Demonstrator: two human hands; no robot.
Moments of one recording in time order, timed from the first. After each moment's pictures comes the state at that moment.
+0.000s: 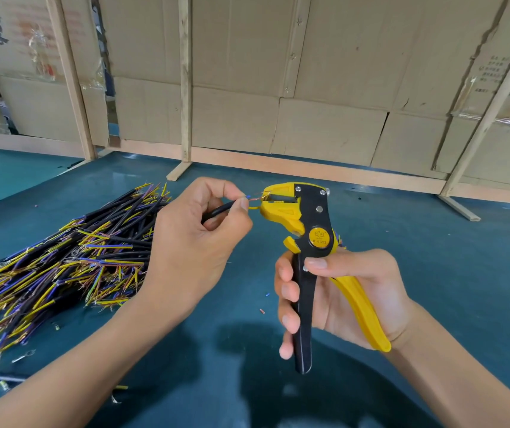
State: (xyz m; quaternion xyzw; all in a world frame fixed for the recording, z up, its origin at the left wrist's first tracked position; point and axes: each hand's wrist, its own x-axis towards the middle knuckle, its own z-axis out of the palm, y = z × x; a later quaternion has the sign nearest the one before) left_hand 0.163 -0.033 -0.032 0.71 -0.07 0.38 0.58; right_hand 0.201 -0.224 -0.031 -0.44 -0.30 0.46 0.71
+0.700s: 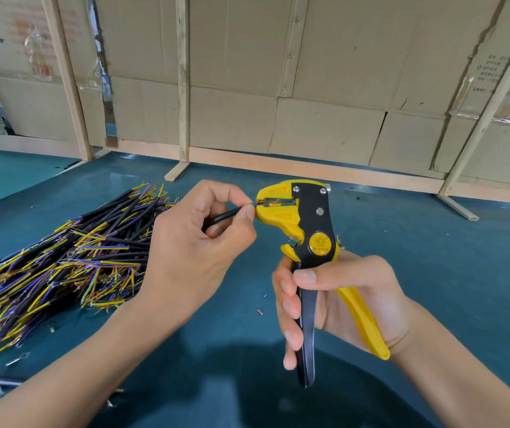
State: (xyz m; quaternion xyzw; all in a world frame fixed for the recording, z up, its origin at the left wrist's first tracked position) left_hand 0.159 -0.035 -0.035 0.71 -0.12 0.39 0.57; right_hand 0.196 -0.223 -0.026 -0.50 -0.33 0.42 0.69
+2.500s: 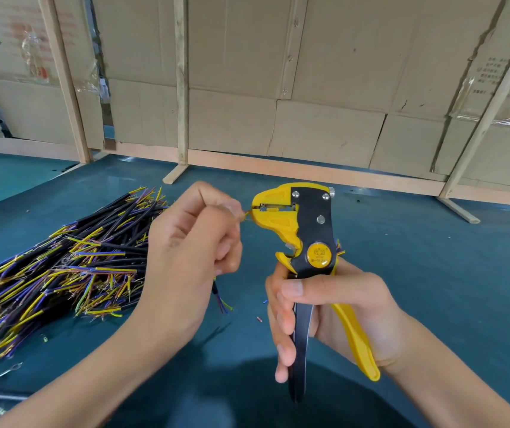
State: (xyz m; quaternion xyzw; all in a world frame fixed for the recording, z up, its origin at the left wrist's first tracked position) left_hand 0.153 -0.042 -0.027 0.54 -0.15 0.28 0.77; right_hand 0.191 -0.215 -0.027 -0.53 -0.34 0.38 0.68
